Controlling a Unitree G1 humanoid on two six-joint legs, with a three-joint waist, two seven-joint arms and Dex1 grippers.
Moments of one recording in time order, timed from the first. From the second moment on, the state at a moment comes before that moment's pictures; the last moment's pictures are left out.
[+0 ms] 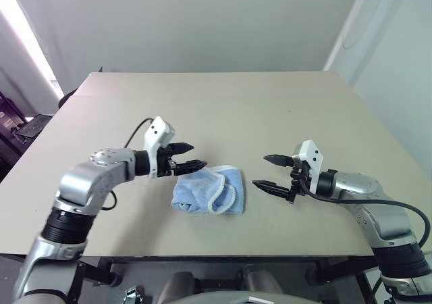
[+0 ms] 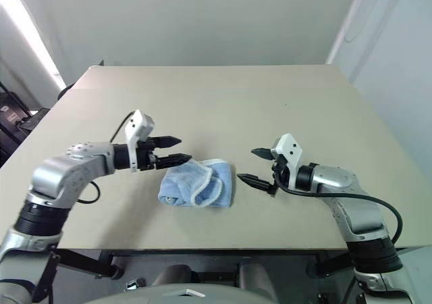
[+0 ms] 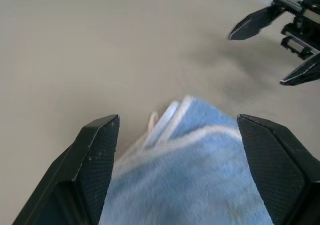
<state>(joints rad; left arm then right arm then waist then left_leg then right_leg) -0.35 0.55 -0.15 -0.11 -0.51 0.51 -0.89 -0.17 -0.63 0.01 -0.23 0.43 0.49 0.91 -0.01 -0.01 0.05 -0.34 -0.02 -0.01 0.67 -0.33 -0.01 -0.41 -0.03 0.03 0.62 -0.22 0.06</state>
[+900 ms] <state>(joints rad) -0.38 0.18 -0.22 0.40 -0.21 -0.12 -0.90 -0.17 -0.63 0.01 -0.24 0.51 0.65 0.89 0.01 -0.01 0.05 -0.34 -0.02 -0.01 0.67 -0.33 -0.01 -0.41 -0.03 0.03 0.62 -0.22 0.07</state>
